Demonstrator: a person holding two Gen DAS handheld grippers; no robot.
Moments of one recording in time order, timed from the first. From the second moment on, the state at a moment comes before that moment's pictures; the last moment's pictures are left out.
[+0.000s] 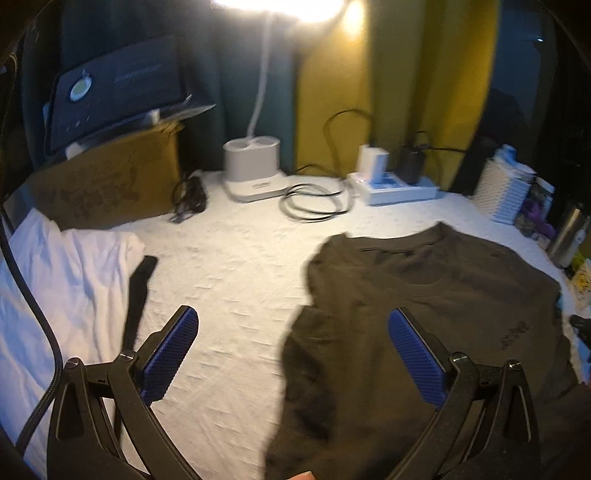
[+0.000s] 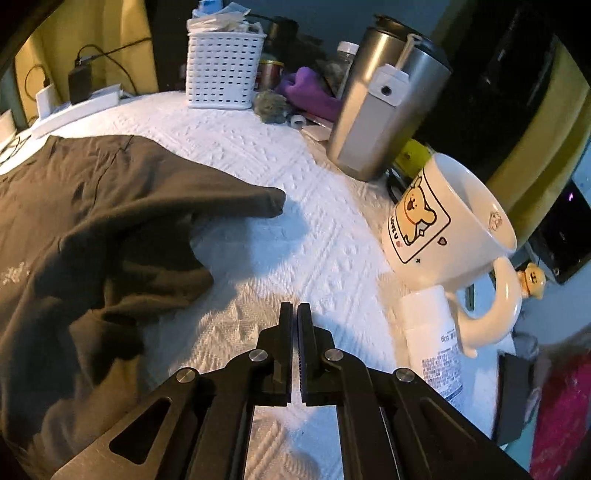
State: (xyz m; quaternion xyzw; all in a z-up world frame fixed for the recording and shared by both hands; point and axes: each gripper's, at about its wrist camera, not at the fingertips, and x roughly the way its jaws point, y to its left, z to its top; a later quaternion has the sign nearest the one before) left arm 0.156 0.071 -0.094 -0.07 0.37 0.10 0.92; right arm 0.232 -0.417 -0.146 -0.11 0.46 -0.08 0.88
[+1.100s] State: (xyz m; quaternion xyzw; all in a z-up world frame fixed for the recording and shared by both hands) left arm 0.104 0.148 -0.074 -0.08 0.33 0.15 0.93; right arm 0.233 -0.388 -0.110 -0.05 0.43 0.00 0.90
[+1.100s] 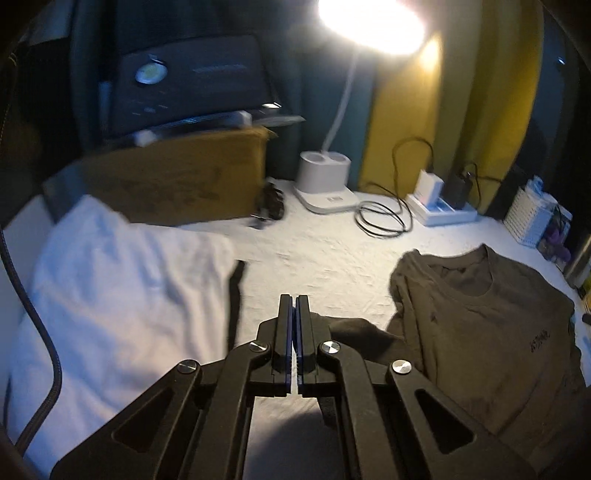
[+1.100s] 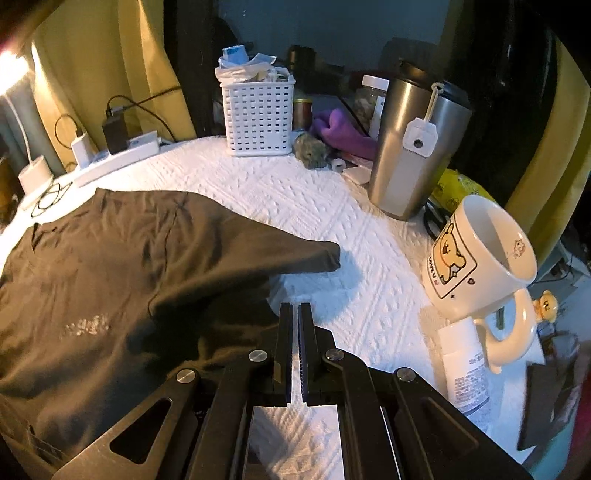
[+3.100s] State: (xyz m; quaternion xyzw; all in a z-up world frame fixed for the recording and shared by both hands) left arm 0.139 0.123 -0.085 -0.03 0.39 0.07 0.92; right arm 0.231 -0.405 -0.127 -0.02 0.44 0.04 0.90
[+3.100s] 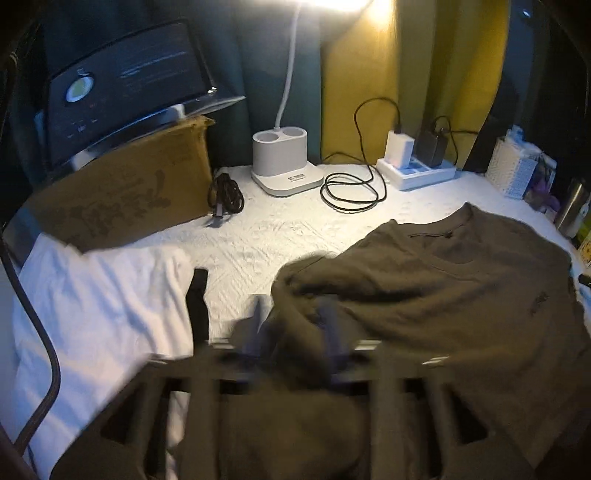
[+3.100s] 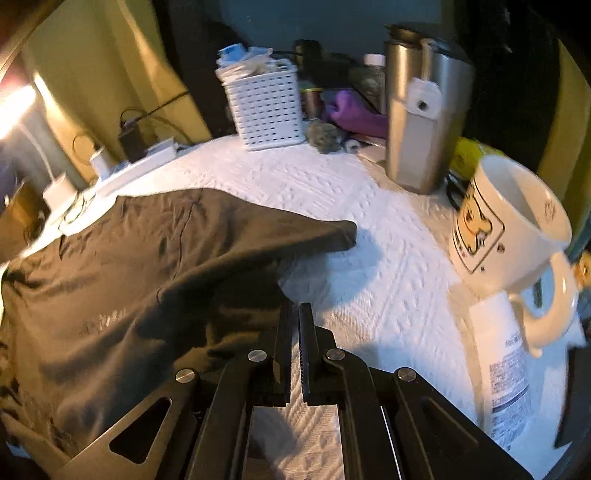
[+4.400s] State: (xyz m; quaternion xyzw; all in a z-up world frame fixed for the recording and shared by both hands) left arm 0.047 0.149 -0.130 -0.14 0.44 0.17 0.87; right arm 0.222 -0.409 -0.136 0.02 0.44 0.08 0.89
